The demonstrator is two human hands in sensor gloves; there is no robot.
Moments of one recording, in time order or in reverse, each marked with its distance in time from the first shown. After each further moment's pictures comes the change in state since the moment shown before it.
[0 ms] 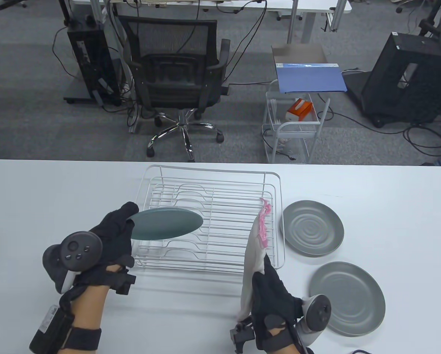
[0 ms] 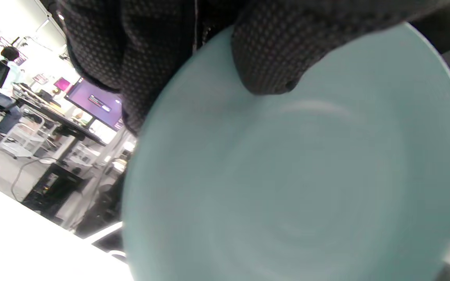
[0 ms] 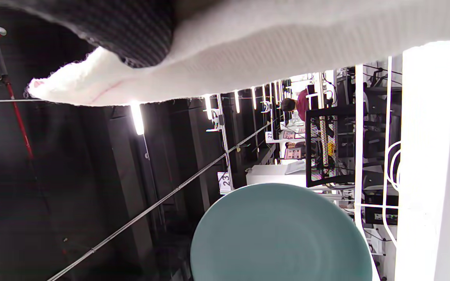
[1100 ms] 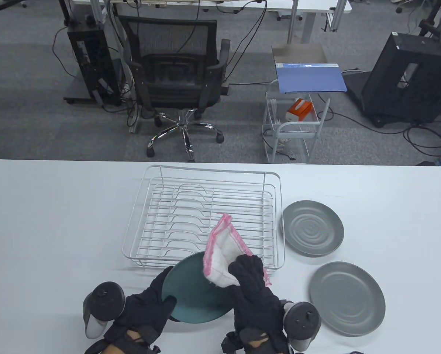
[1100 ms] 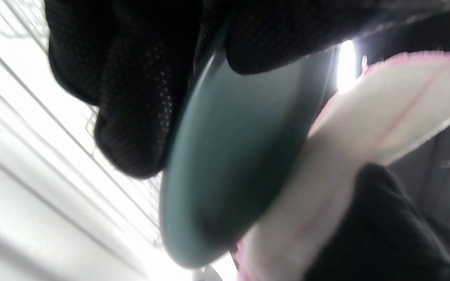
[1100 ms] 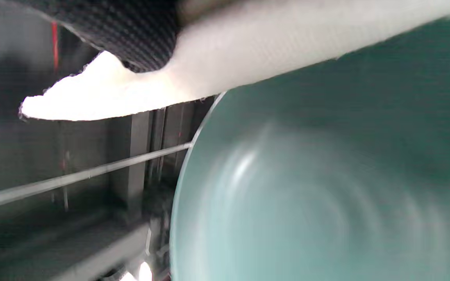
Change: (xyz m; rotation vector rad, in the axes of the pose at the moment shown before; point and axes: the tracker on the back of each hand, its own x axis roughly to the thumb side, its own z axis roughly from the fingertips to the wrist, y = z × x) left_hand 0.010 -0.075 0.120 -0.475 -0.123 0.615; right_hand 0.022 0.023 0.010 0.092 -0.116 0.236
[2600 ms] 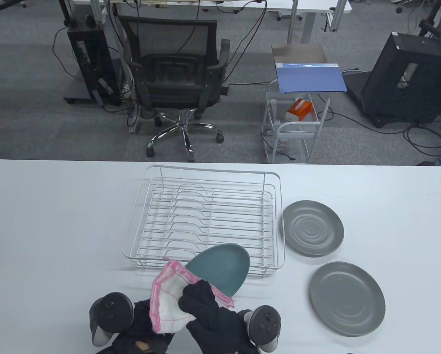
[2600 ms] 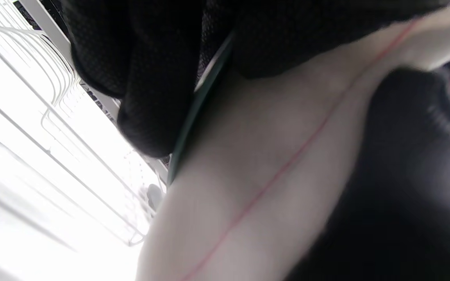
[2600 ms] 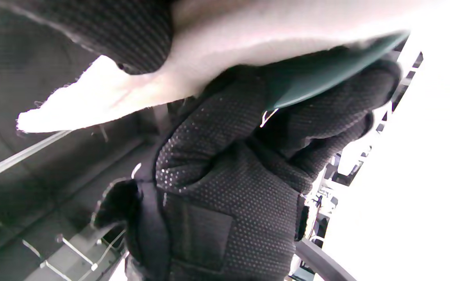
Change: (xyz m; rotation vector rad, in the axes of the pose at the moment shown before) left_hand 0.023 -0.017 0.005 0.008 -0.091 -0.011; right_hand -0.012 0.076 0.027 0.433 -0.009 -0.111
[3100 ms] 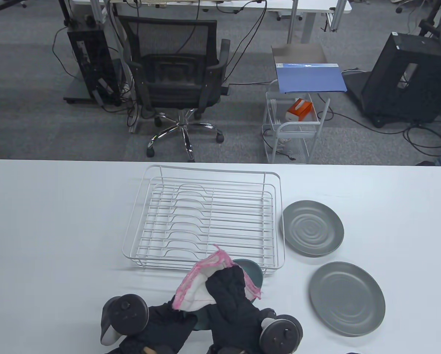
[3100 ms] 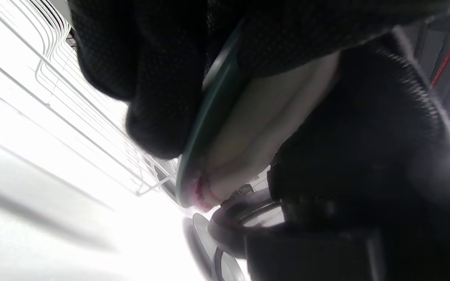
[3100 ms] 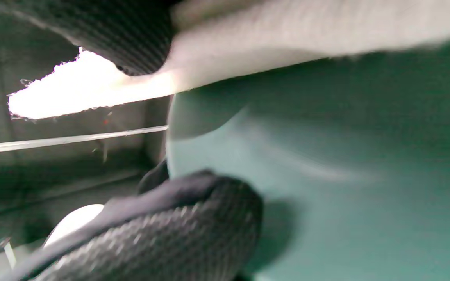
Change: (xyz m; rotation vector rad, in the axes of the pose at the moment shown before) left_hand 0.009 -0.025 -0.003 -0.175 -0.023 -0.064; right_hand 0.032 -0.023 0.006 -0.243 -0.163 0.358
